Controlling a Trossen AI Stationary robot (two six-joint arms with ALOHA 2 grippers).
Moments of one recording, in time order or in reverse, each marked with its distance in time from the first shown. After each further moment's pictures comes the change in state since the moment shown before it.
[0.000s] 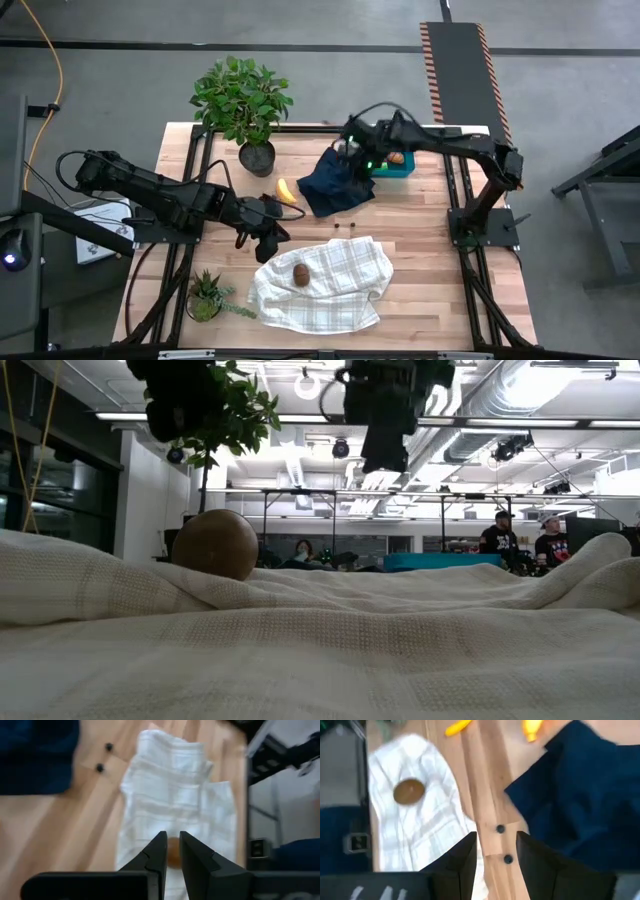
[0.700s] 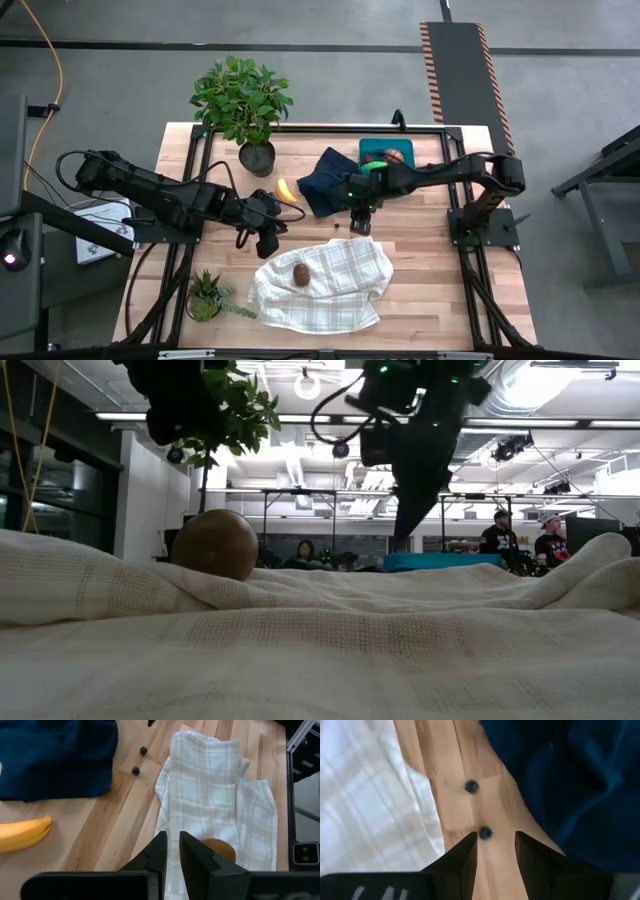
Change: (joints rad) left arm 0.000 0.000 0.000 -0.070 -0.120 0.050; right arm 0.256 -0.025 -0.342 0.234 0.407 0.113
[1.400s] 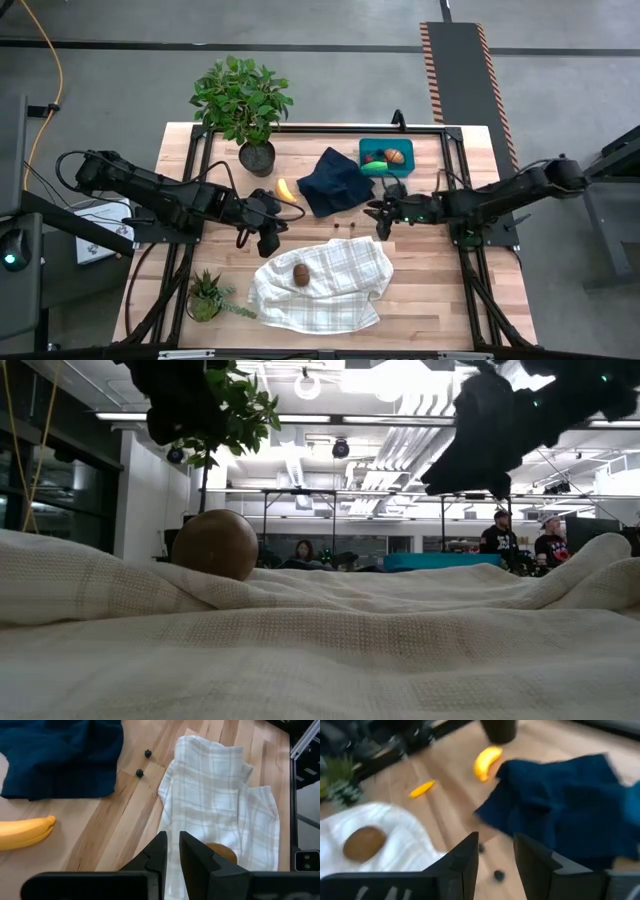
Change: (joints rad) left arm 0.000 0.000 0.000 0.006 -0.026 -0.025; right arm 0.214 -0.565 -0.678 0.781 0.459 0.400
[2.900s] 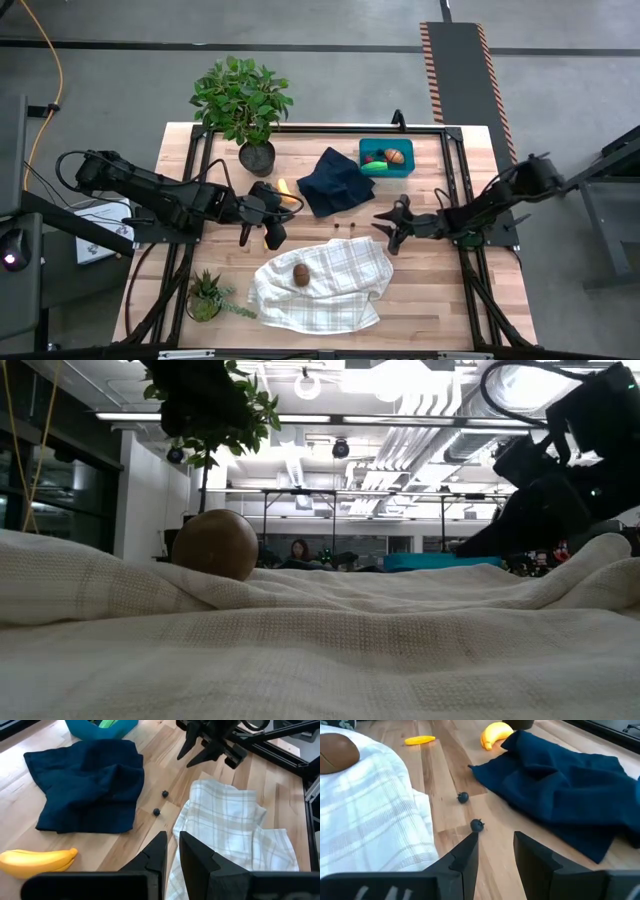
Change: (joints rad) left arm 0.000 0.000 0.000 0.099 -0.178 0.003; right arm 0.119 0.309 -0.373 0.760 0.088 -0.308
